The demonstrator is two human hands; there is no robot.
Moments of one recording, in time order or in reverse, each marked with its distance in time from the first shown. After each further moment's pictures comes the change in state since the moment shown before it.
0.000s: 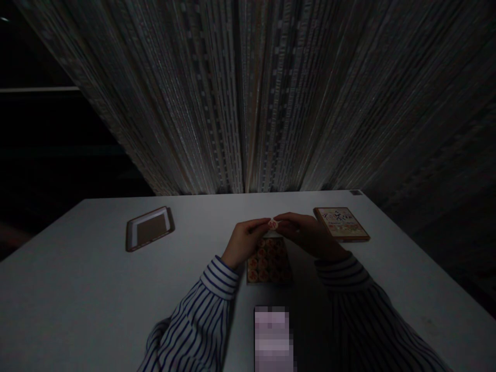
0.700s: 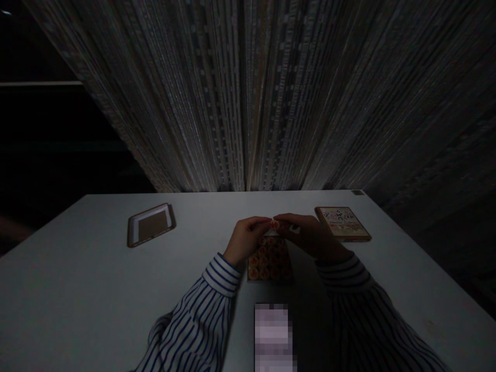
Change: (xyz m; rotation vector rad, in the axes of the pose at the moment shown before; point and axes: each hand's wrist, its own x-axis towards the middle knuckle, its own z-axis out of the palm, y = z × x) left_hand 0.001 -0.003 0.001 -0.039 0.065 -0.063; right_hand -0.001 0.004 0.000 -0.212 -0.001 -0.164
